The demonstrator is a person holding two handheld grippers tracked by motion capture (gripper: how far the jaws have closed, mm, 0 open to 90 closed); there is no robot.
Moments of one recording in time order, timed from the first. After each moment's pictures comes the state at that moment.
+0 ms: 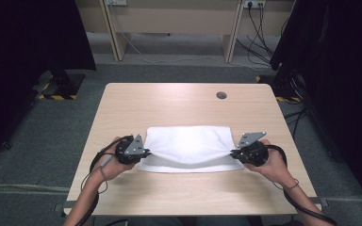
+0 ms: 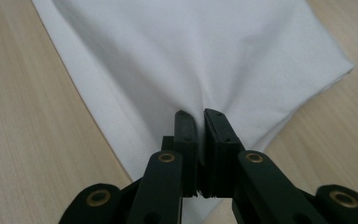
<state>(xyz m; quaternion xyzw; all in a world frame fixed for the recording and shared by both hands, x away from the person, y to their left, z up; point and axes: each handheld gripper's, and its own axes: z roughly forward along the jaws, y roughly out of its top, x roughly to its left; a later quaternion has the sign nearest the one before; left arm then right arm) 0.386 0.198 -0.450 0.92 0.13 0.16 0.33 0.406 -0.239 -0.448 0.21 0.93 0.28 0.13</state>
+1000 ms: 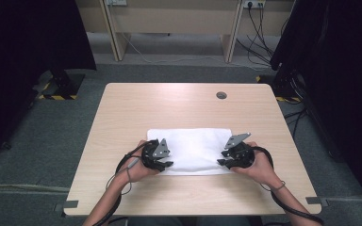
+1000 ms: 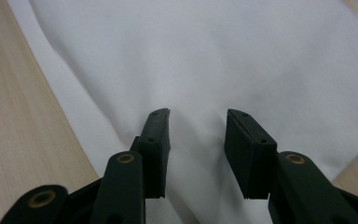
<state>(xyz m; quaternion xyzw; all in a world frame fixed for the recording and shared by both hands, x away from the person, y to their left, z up) 0.401 0.122 -0.466 0.92 0.12 0.17 0.33 0.415 -0.201 -0.455 0.24 0.92 0.28 0.11</state>
